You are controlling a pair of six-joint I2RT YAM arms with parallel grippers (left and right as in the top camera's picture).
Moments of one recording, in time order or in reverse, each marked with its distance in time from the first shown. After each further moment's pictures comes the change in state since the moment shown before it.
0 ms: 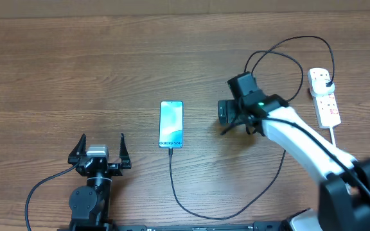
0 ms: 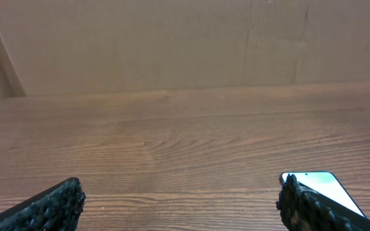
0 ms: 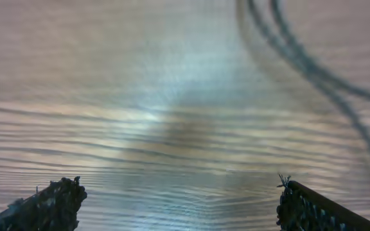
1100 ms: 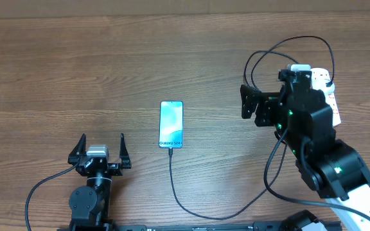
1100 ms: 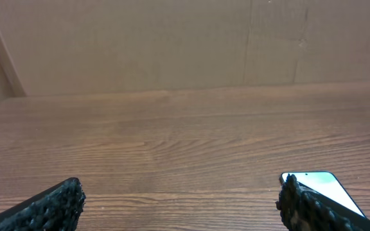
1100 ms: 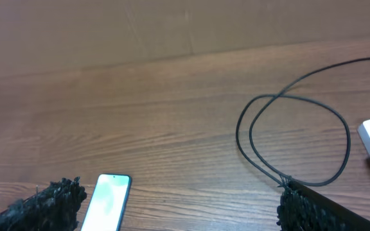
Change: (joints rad) left arm 0.000 0.000 0.000 0.000 0.000 0.000; right arm 0.000 -0.608 0.000 0.000 0.000 0.001
